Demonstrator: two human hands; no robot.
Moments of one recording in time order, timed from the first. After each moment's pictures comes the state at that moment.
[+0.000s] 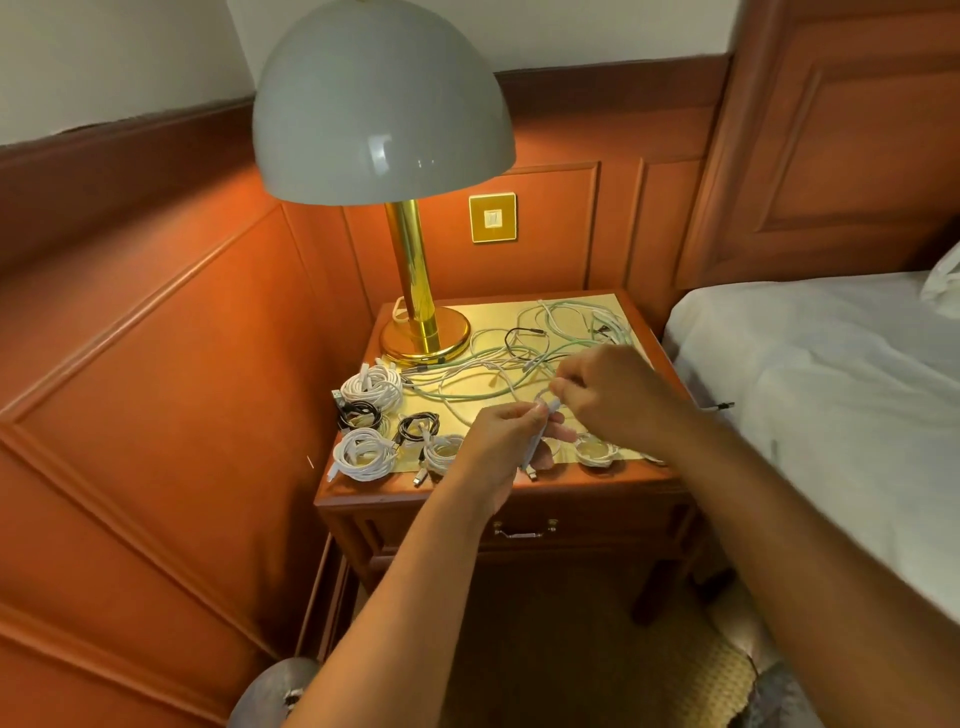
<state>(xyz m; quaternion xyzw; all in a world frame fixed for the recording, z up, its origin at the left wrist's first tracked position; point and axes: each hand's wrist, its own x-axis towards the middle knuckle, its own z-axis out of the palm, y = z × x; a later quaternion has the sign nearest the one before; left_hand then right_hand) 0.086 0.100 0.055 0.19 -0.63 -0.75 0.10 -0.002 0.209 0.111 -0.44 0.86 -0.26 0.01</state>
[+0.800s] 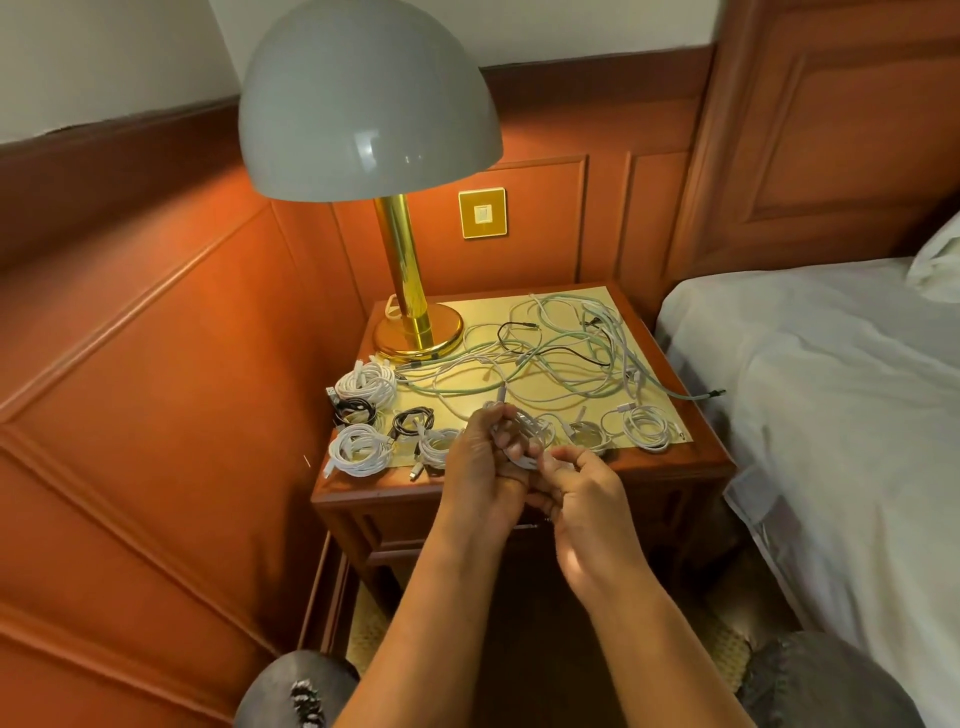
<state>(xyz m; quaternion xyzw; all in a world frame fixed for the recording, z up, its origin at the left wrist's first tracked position) 0.098 0.122 0.050 0.23 -0.26 -0.92 0.20 0.089 0.213 0.030 -0.01 0.55 -0.80 0.26</state>
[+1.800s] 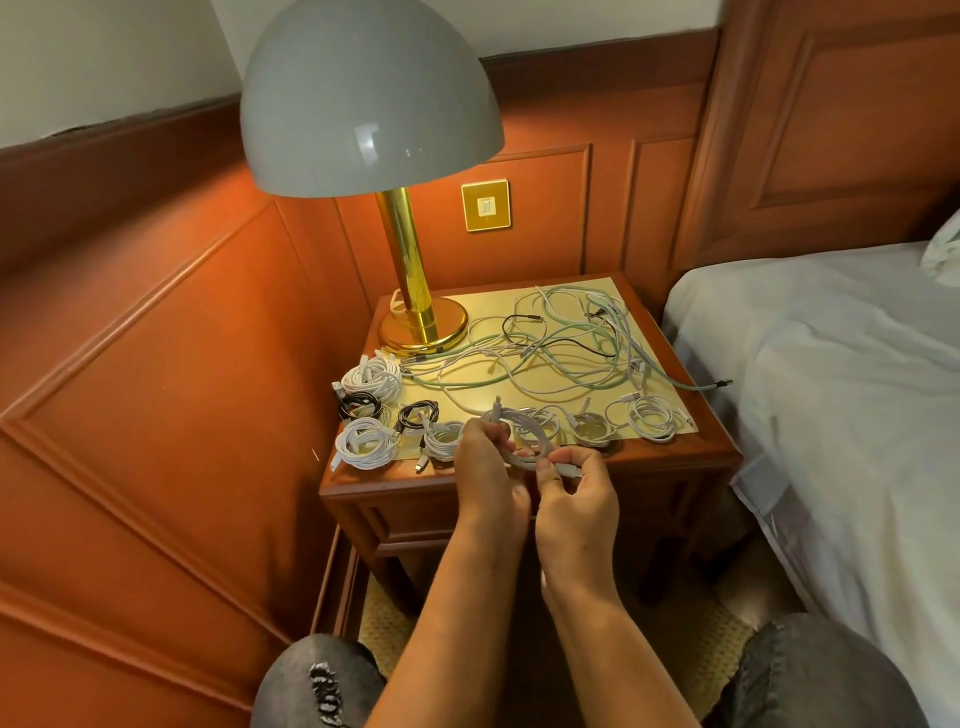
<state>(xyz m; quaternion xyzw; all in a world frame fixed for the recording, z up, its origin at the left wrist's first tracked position) 0.097 0.134 0.042 0.37 -0.29 -0.84 0.26 0.107 0.200 0.013 -0.01 0.67 -0.74 0.08</state>
